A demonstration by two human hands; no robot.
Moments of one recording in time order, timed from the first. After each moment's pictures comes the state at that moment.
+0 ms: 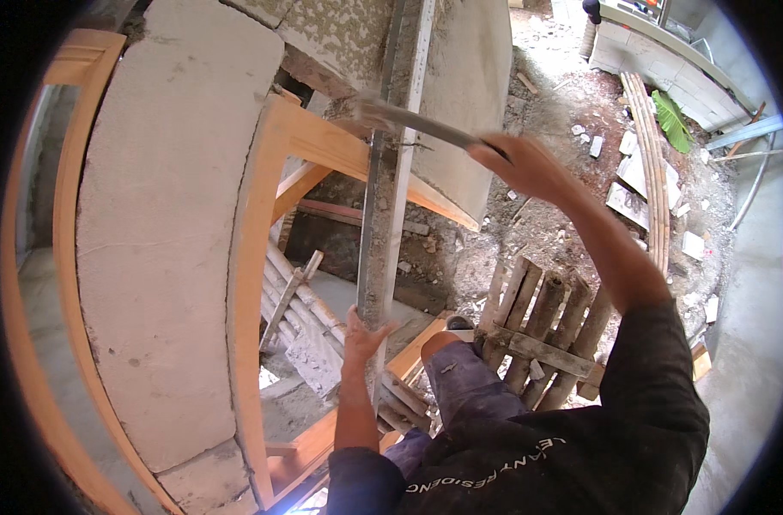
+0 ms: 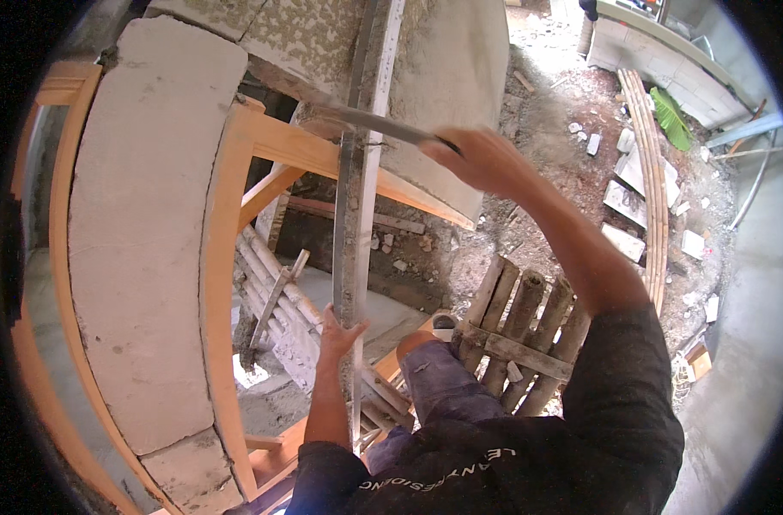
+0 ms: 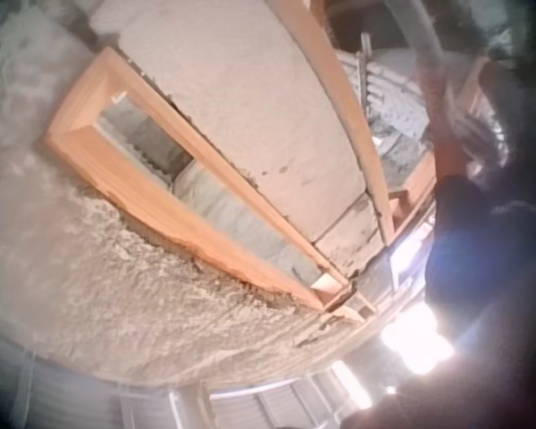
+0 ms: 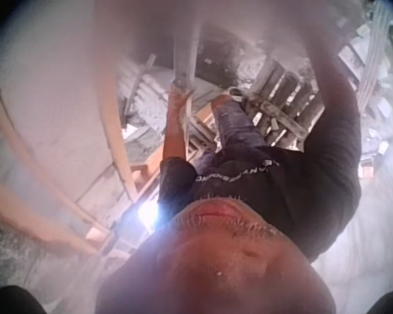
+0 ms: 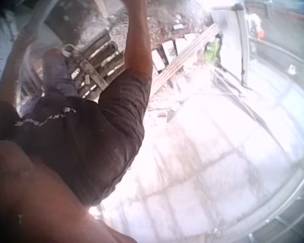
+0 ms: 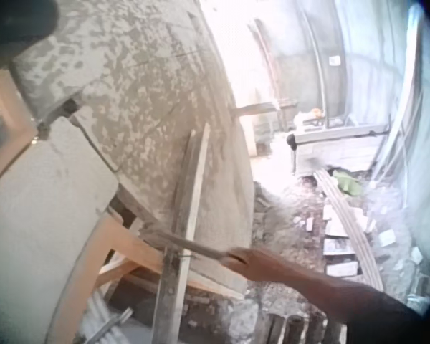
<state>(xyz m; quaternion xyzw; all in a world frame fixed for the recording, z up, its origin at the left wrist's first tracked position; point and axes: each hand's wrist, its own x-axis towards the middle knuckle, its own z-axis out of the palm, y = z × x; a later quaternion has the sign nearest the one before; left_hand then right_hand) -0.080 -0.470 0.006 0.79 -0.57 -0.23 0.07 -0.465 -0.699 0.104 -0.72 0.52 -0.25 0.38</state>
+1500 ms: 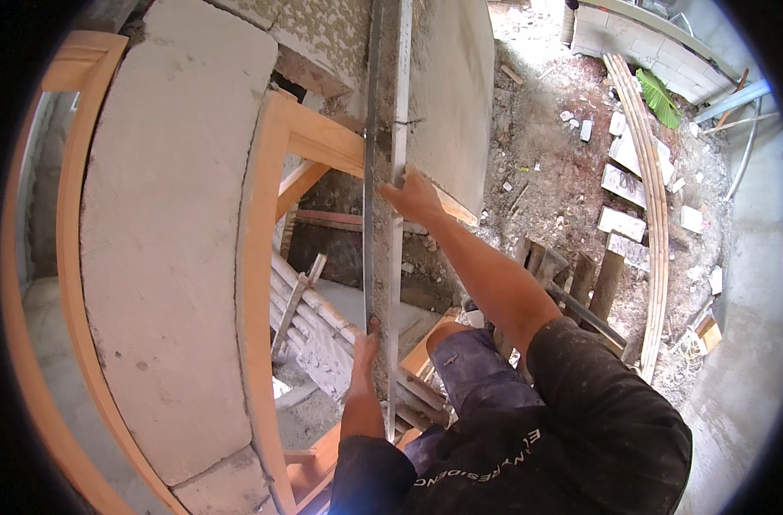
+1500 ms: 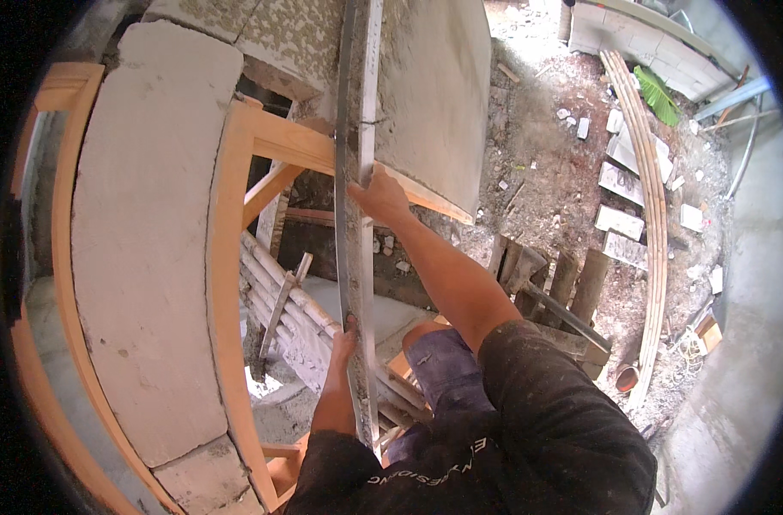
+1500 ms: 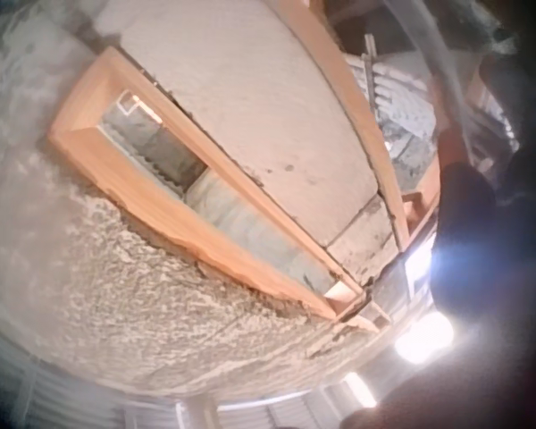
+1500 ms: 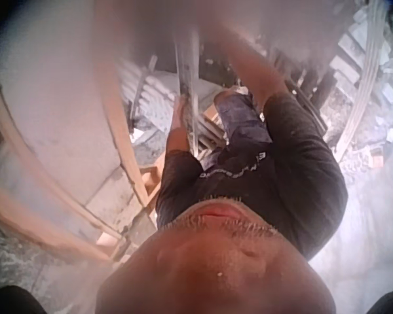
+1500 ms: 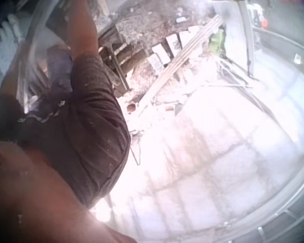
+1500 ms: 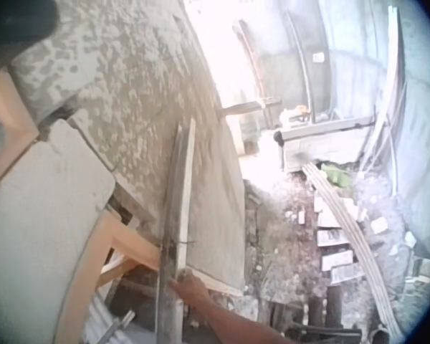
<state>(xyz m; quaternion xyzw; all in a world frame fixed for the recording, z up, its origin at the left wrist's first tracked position) -0.006 -0.440 -0.055 0.83 -0.46 -0.32 0.01 -0.278 -0.685 0.041 -0.48 0.61 -0.36 0.51</state>
